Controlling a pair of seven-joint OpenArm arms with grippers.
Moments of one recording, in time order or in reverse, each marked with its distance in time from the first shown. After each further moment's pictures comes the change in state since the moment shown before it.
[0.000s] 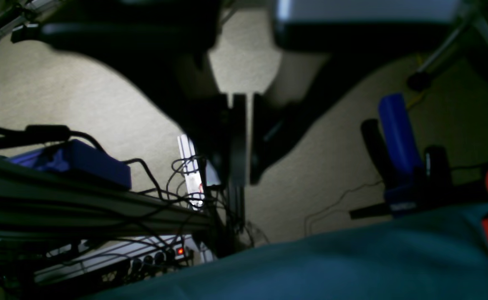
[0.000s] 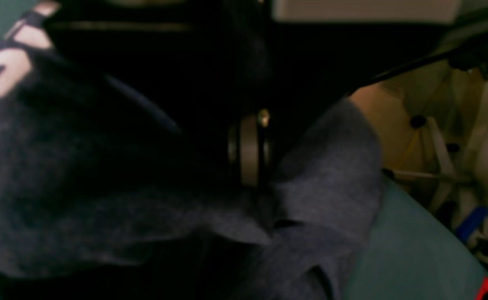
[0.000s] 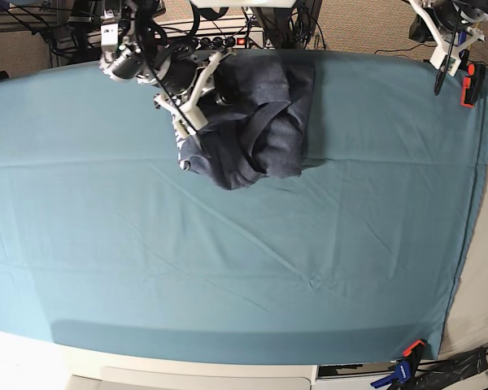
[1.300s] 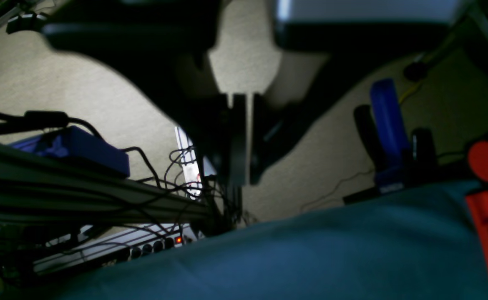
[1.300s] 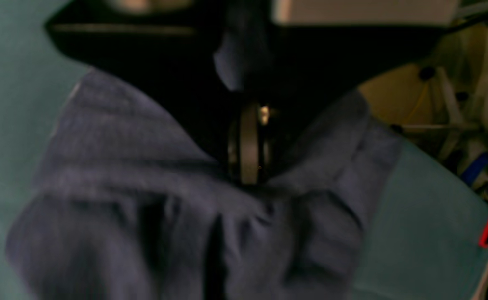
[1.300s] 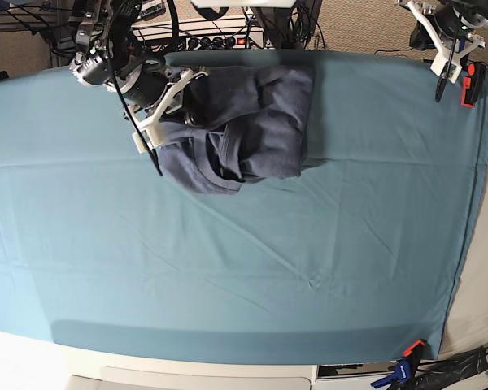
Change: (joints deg) left arm -2.0 0.0 0.0 0.0 0.0 0.0 0.0; right arm 1.9 0.0 11.1 4.4 7.4 0.3 -2.6
